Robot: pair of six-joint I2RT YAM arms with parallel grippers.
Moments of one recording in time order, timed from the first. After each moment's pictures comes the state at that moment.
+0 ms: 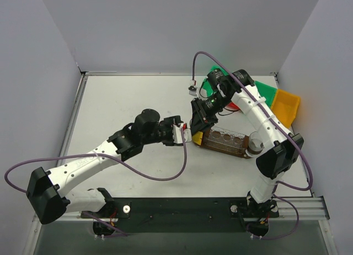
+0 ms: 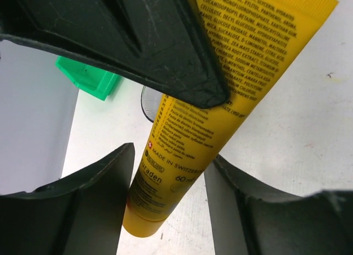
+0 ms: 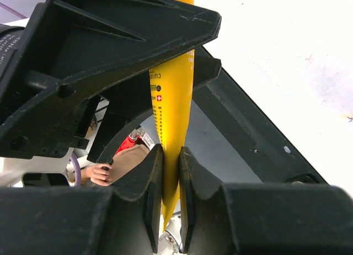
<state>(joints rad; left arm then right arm) -0.87 1.22 1.00 -0.16 0.26 0.69 0.50 1.75 1.89 -1.48 -0.78 0.17</state>
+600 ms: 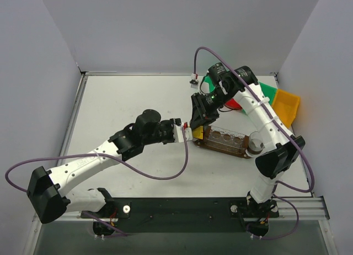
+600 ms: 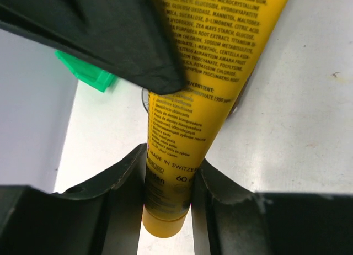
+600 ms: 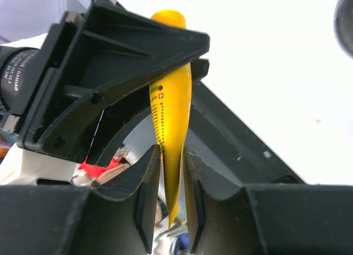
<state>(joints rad) -0.88 1.22 1.00 -0.15 0.21 0.69 0.51 1.76 1.98 -1.50 -0.68 0.21</state>
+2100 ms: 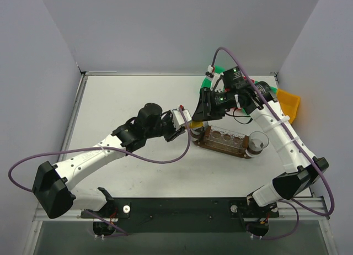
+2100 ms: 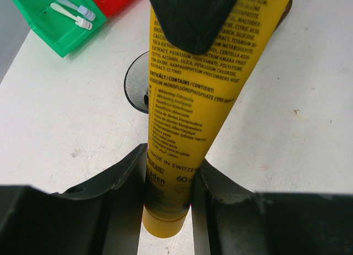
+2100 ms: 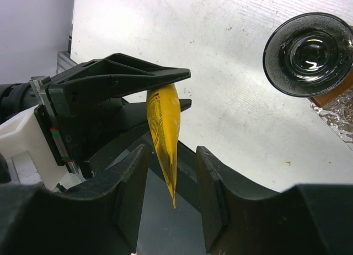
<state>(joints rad) -0.82 1.30 1.06 -0.18 0.24 0.32 0.50 1.49 1.72 -1.09 -0.44 0.42</state>
